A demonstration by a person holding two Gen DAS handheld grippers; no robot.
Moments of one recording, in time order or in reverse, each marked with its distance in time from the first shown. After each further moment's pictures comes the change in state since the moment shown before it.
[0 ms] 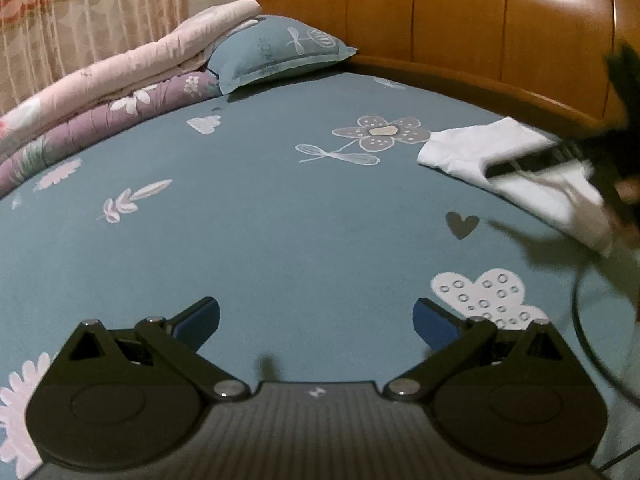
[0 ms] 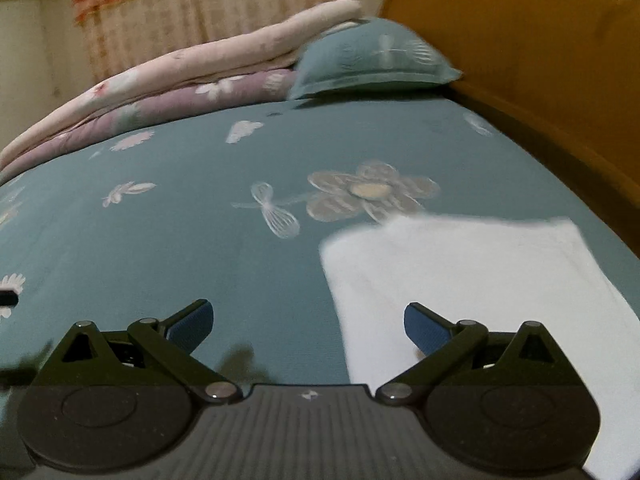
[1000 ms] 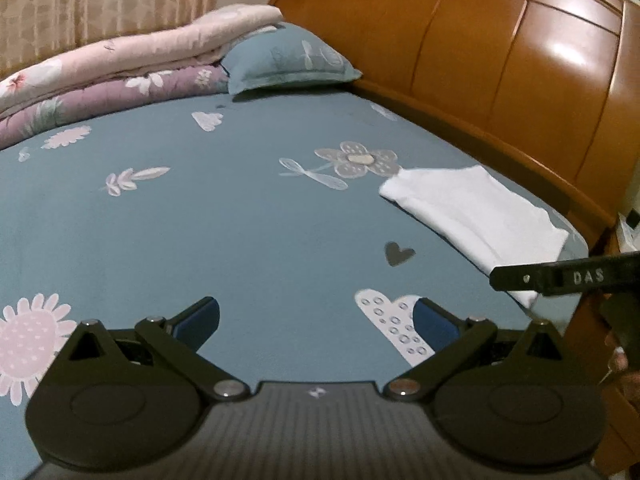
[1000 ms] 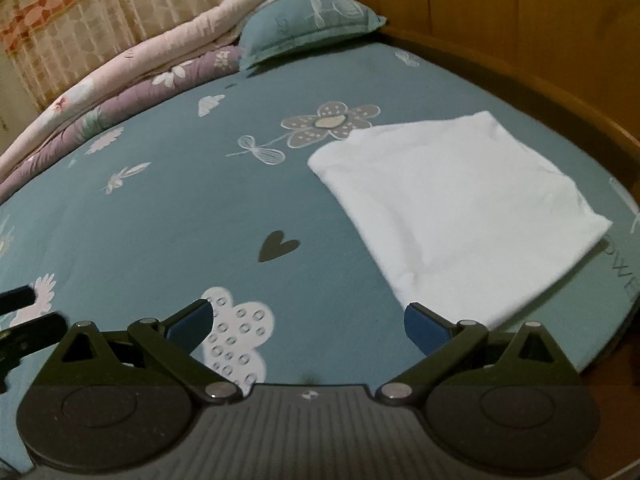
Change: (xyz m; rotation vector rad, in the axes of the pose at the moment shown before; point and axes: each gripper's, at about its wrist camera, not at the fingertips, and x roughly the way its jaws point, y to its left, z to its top) left arm -0.065 -0.023 0.007 -0.169 -0.008 -0.061; right arm -0.092 0.043 -0.039 0.168 0.094 -0.077
